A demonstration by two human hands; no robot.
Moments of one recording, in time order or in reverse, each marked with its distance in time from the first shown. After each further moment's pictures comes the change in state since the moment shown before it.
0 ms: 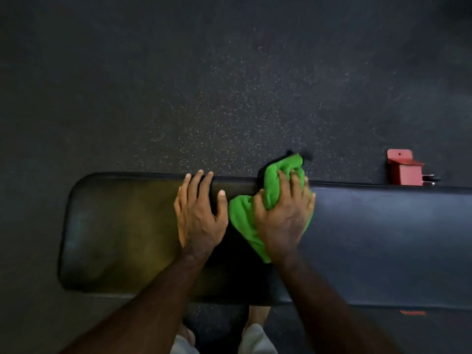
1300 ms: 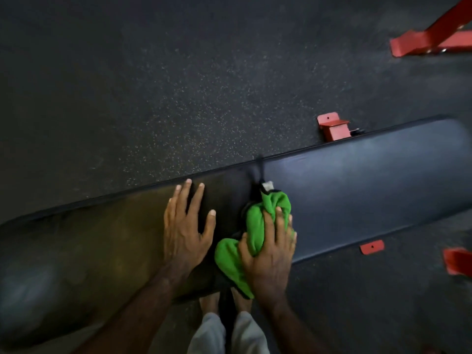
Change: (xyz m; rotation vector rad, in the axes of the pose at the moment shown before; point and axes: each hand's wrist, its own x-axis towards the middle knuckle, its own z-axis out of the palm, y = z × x) left_hand -0.050 0.067 0.025 -0.069 -0.230 0.413; right_hand -0.109 0.110 -0.048 0.003 0.007 0.233
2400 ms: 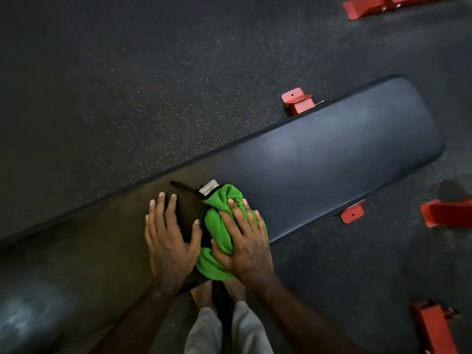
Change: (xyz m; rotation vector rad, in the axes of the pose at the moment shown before) left_hand -0.023 0.047 0.033 0.110 0.017 -0.050; right_hand 0.016 0.051 -0.016 -0.022 -0.118 -0.307
